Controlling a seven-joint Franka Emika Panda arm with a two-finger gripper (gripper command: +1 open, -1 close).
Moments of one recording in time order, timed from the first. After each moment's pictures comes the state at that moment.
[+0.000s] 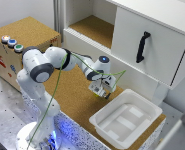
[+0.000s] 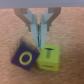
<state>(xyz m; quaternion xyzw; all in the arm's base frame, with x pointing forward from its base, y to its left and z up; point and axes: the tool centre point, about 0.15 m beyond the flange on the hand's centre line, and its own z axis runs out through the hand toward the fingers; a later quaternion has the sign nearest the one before) 0.411 -0.086 0.241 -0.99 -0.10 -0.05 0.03</state>
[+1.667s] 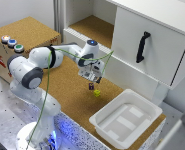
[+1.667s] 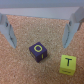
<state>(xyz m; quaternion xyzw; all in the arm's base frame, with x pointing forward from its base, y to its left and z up) 0.386 -0.053 0.311 -0.99 -0.11 -0.05 0.01</state>
